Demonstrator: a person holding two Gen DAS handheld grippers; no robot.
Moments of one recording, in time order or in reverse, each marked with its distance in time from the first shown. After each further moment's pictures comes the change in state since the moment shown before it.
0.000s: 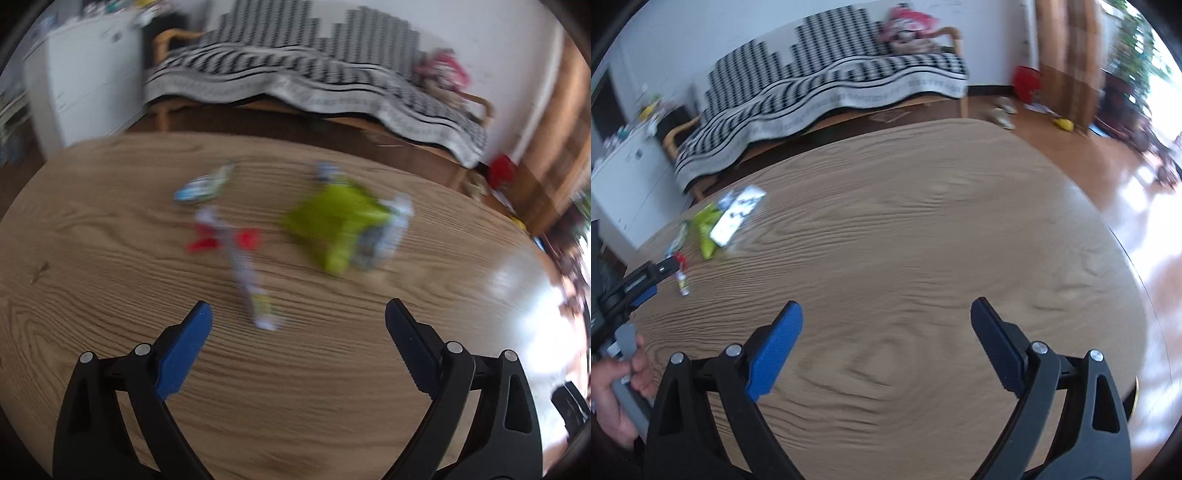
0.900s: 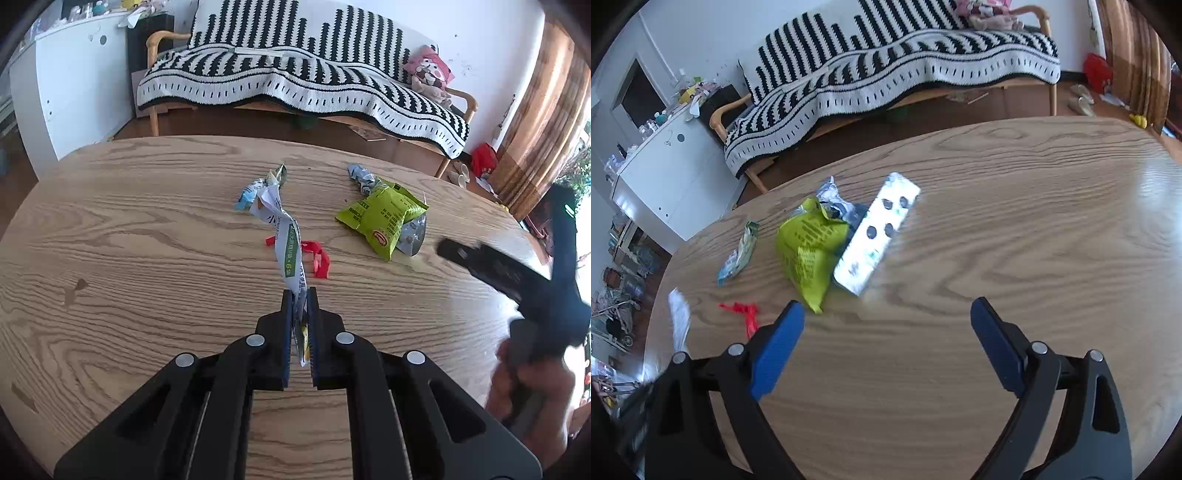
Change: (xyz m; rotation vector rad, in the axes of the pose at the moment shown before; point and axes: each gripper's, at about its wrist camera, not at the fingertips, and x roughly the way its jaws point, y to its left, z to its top) left arm -0.026 0.074 0.007 0.095 0.010 -0.092; right arm 0.126 0.162 0.063 0.007 0.080 0.226
